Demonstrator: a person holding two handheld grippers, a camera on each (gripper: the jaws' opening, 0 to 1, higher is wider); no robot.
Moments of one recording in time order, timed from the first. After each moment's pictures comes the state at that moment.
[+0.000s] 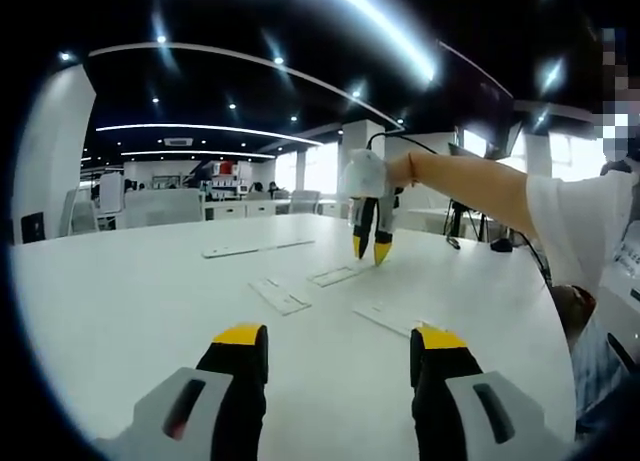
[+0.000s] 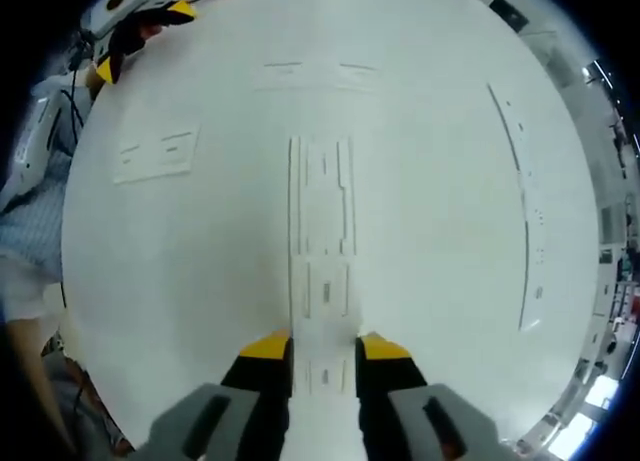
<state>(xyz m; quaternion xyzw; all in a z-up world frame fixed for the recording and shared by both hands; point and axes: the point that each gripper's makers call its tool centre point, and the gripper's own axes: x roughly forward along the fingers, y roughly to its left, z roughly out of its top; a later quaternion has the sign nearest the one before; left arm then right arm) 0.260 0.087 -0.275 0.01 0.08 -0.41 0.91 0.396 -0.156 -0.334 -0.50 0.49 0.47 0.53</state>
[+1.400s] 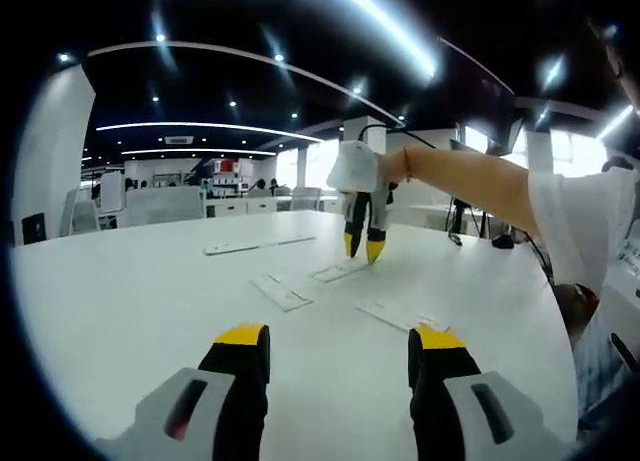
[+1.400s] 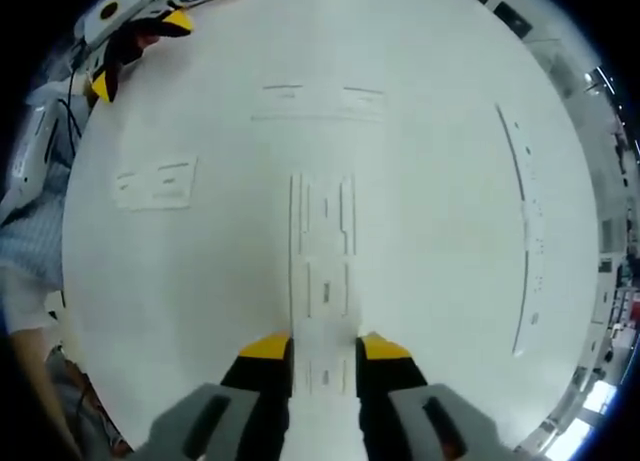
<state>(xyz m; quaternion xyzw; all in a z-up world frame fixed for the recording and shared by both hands) 0.260 0.086 -0.279 0.02 0.08 -0.41 0.91 0.395 -0.130 -0.335 -0.50 0.49 0.48 0.53</state>
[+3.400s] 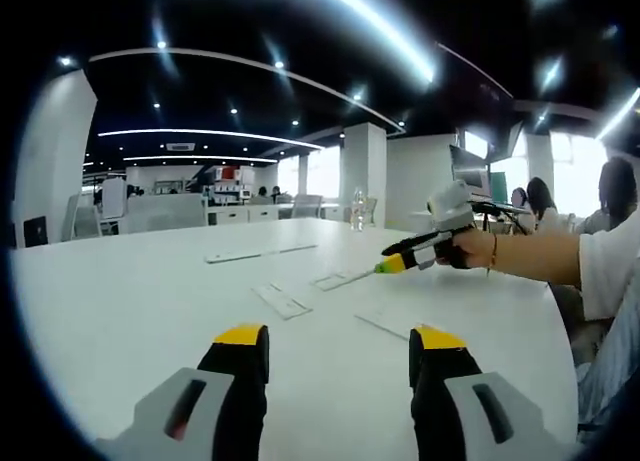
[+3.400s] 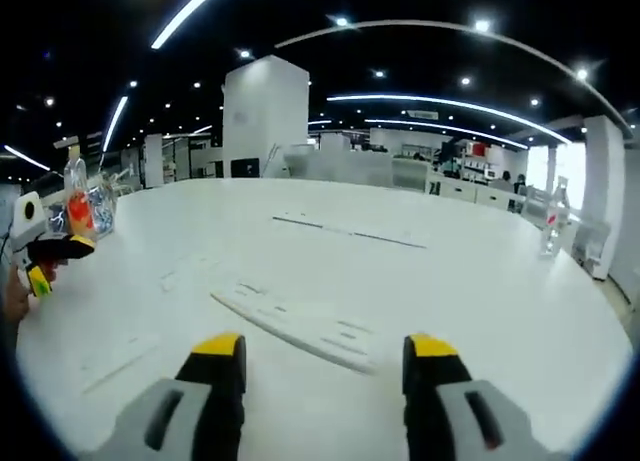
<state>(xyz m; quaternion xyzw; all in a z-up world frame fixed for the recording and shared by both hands) 0.261 0.088 -0.268 0.01 0.06 -0.40 0.91 0.378 -0.146 -0.314 -0.07 0.19 0.22 0.95</state>
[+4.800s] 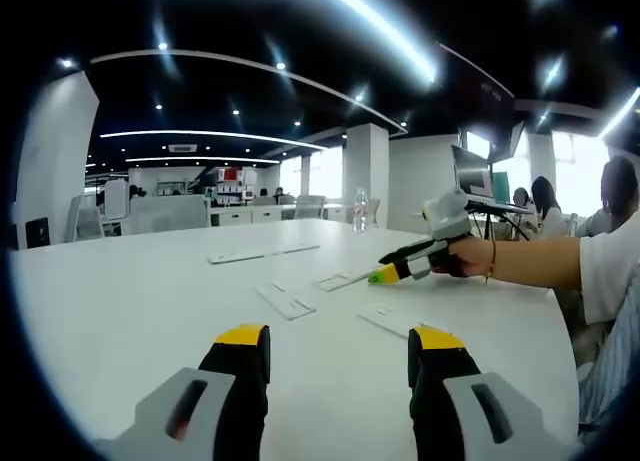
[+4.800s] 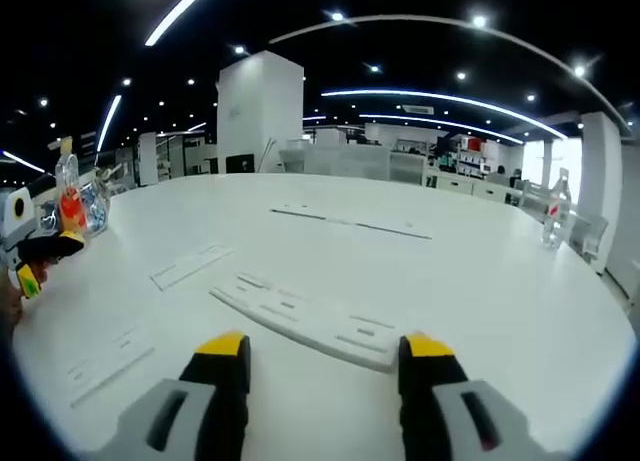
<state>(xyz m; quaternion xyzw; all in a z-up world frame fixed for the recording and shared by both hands) 0.260 0.091 -0.268 0.02 0.06 -0.40 0.91 0.382 -0.142 -0.325 -0.06 0.20 0.21 0.96</state>
